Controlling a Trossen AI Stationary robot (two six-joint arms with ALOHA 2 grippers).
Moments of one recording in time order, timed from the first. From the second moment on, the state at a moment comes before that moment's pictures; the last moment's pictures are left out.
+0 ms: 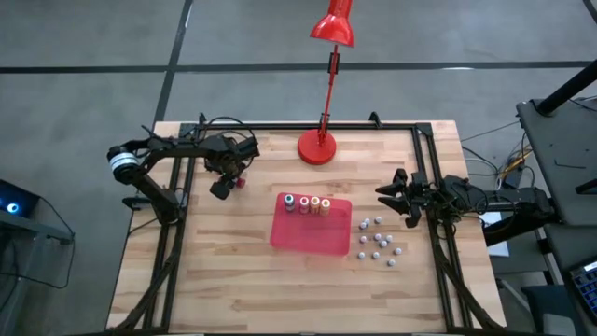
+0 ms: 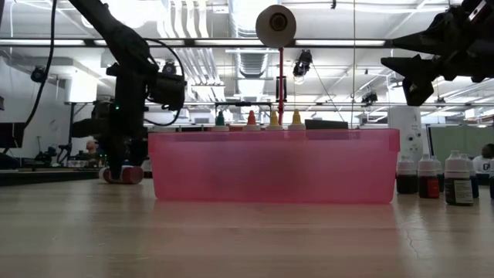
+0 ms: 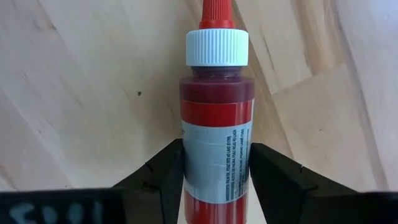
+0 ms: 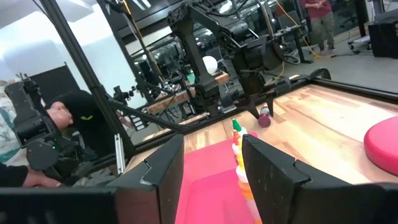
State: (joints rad) left arm 0.55 1.56 0.84 -0.79 -0.10 -2.17; right arm -0.01 0.13 0.01 0.22 0.02 0.44
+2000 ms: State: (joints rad) left arm 0.49 1.46 1.11 -0.65 -0.09 -1.63; right arm -0.01 0.13 0.01 0.22 0.02 0.40
